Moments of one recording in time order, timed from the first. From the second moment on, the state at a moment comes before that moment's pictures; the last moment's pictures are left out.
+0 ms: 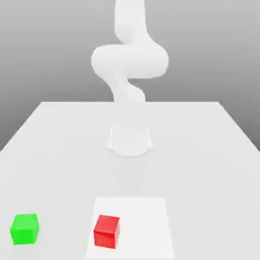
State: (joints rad) arm -0.01 -0.71 0.00 -2.33 0.00 2.34 0.81
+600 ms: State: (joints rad) arm -0.05 -0.05 -0.04 -2.51 0.01 2.63 0.84
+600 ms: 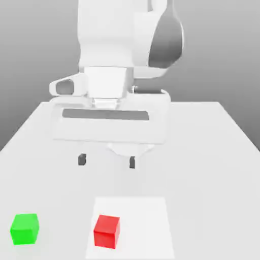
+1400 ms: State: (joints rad) arm -0.09 0.16 -0.06 -2.55 0.02 2.72 0.83
